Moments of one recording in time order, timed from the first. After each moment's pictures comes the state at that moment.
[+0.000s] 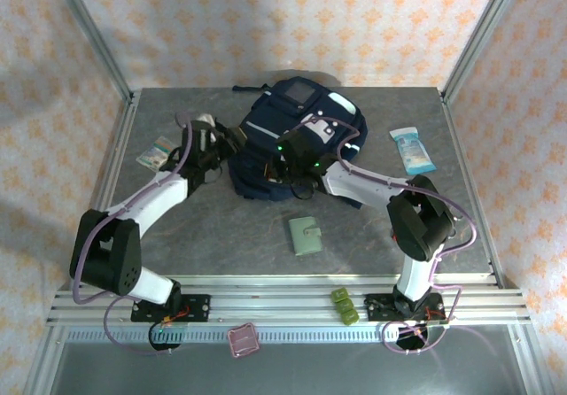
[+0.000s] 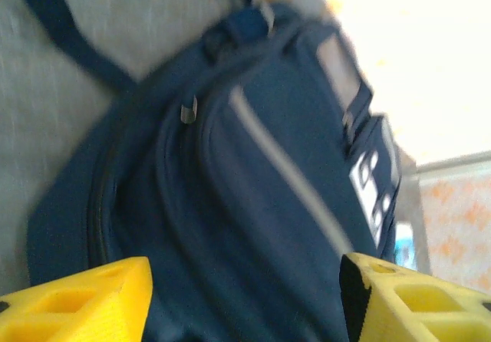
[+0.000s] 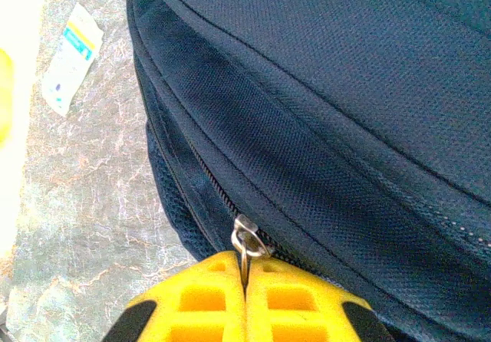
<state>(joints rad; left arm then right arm) -0.25 1.46 0.89 0.02 0.13 -0.87 0.75 1.81 1.29 -0.26 -0.11 0.81</state>
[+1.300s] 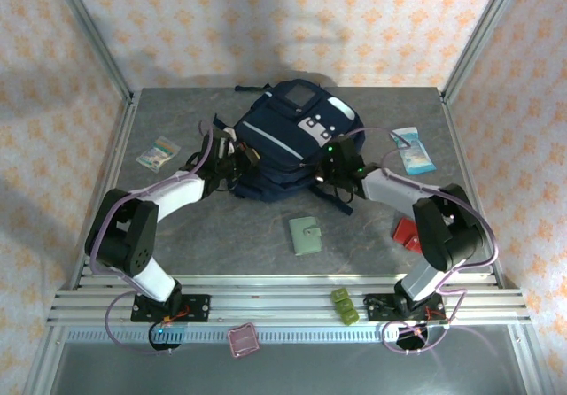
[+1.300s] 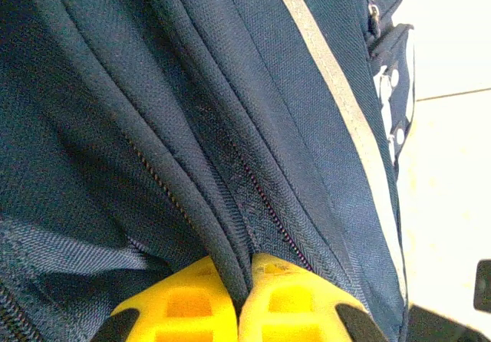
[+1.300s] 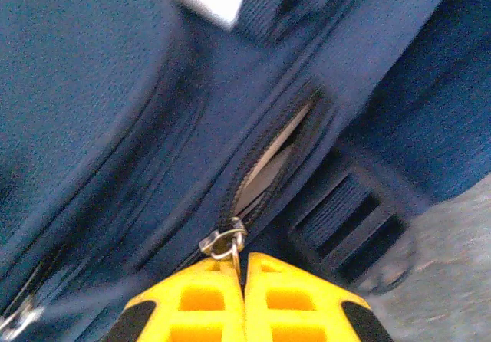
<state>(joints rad) -0.29 1.60 0.89 0.09 0.26 -0.95 0.45 1.64 0.96 -0.14 -0.04 0.73</state>
